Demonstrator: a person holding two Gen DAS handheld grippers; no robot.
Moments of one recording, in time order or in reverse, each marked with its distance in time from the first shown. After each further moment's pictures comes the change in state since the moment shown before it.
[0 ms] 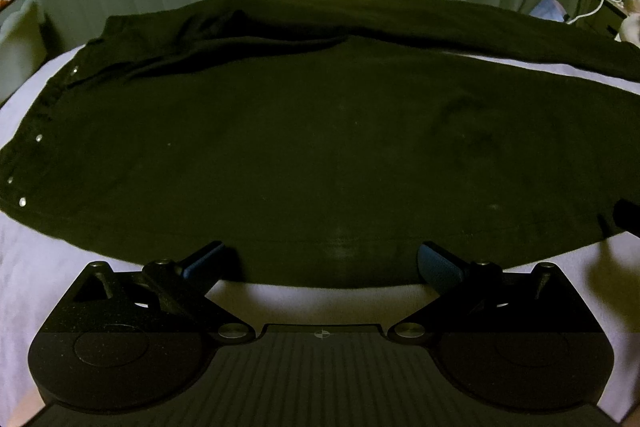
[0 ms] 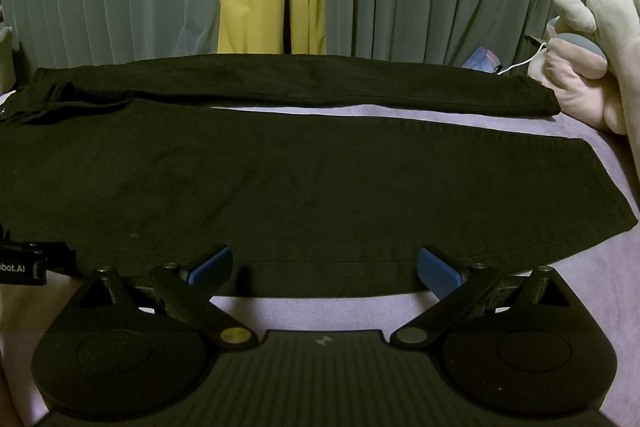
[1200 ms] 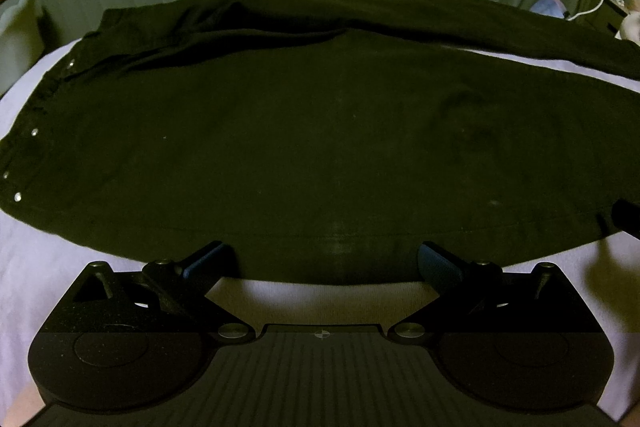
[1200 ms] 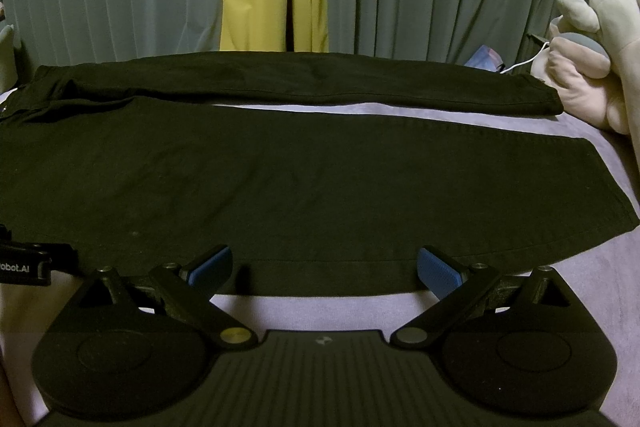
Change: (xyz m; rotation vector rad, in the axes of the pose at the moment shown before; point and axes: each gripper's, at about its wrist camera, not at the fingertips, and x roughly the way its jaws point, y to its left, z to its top) left arm 0.005 0.005 0.006 -0.005 0.024 -0.012; right arm 0.001 0.000 0.000 -0.003 0.005 0.003
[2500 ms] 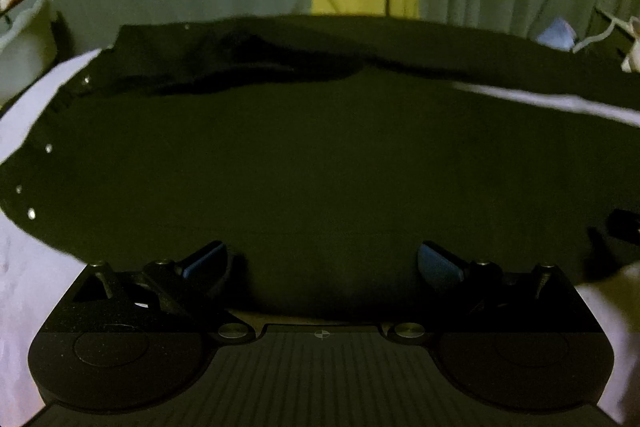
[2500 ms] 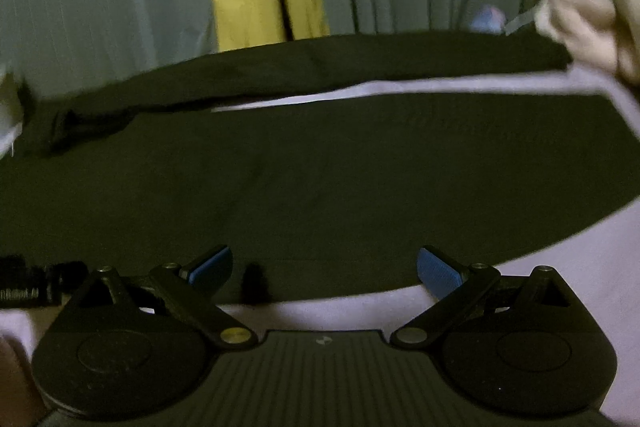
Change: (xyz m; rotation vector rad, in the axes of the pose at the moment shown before) left arm -0.011 0.010 0.019 -0.053 -0.065 0.023; right arm 0.017 -0.029 0.015 0.228 0.071 0.099
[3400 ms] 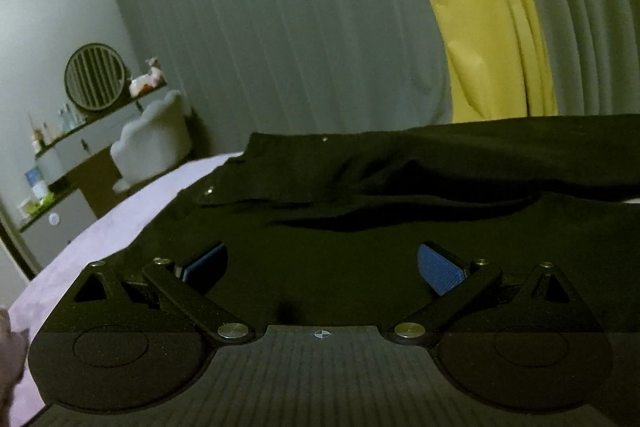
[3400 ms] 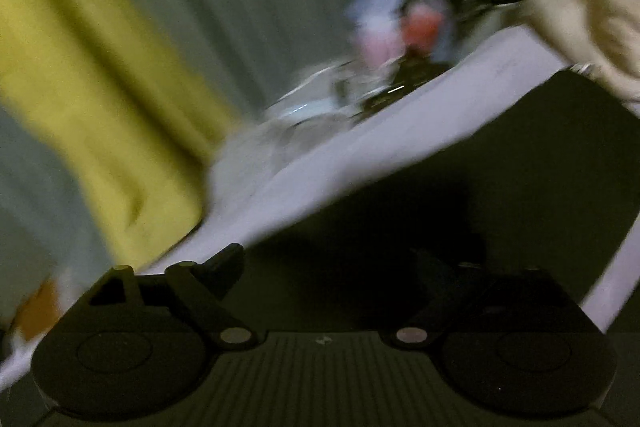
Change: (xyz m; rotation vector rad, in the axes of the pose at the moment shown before) left arm 0.051 0.013 0.038 -0.029 -0.341 0.461; right arm 0.233 -0.037 0.307 0.451 0.122 -0.333
